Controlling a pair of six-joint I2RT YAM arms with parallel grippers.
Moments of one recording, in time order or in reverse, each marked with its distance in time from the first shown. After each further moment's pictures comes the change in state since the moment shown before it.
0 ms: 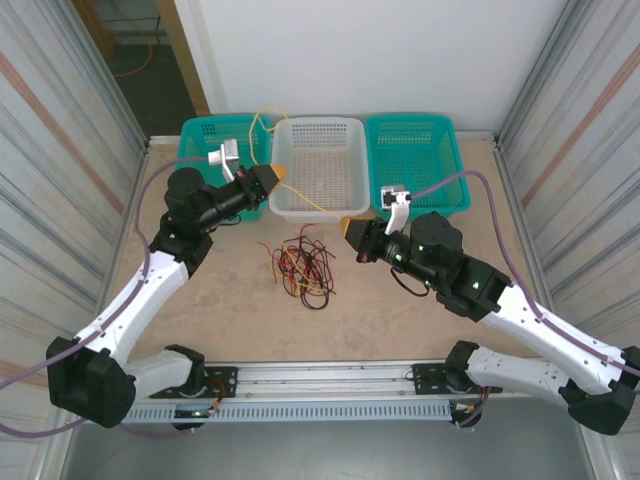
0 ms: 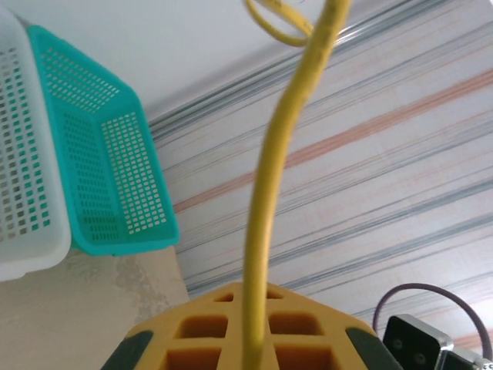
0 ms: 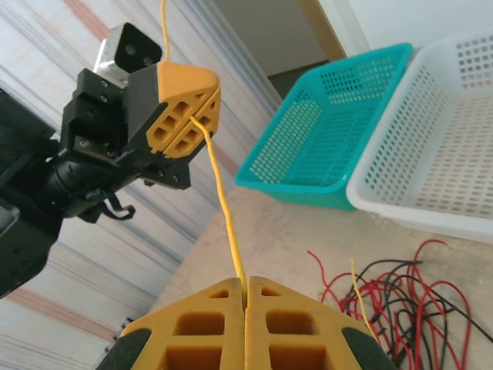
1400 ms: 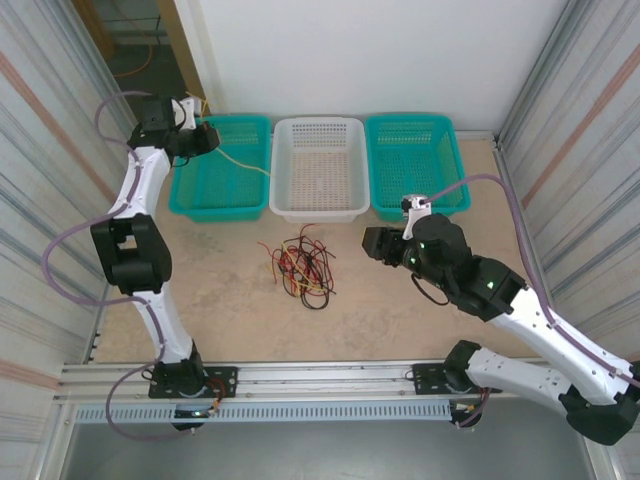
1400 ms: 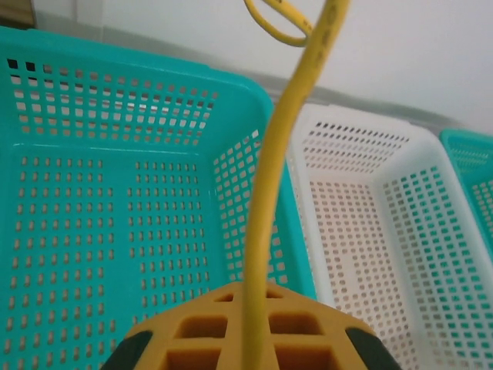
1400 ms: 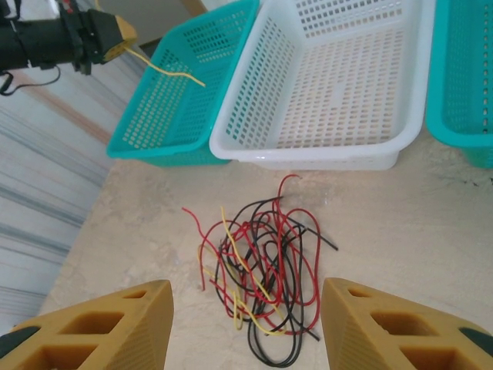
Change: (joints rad) left arm 0.423 0.822 0.889 -0.830 -0.132 0.956; right arm -0.080 -0.029 0.038 -0.361 0.126 0.026
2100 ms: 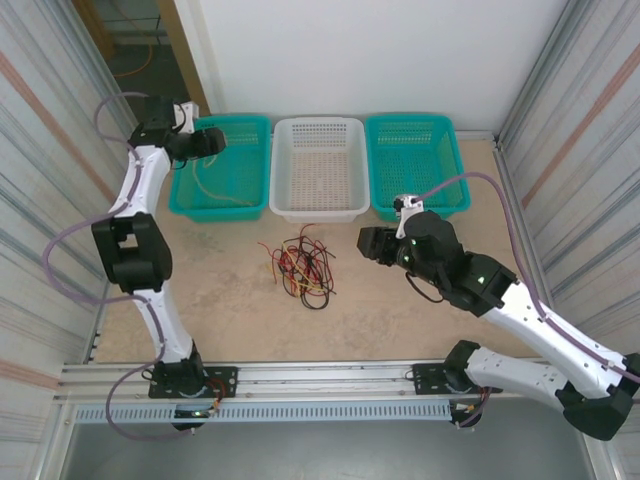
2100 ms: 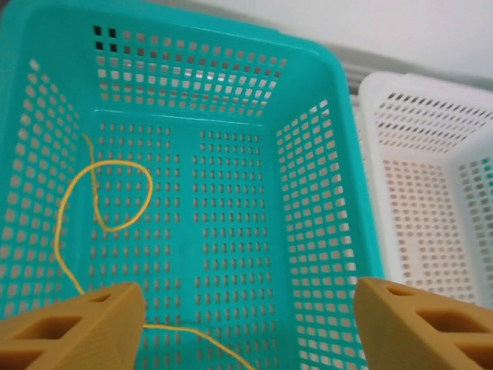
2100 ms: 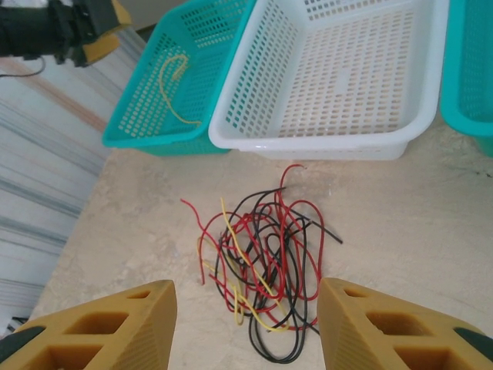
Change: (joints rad) left arm 0.000 -0.063 -0.045 -0.043 -0.161 -0.002; right arm 0.000 0.045 0.000 0.018 -0.023 0.004
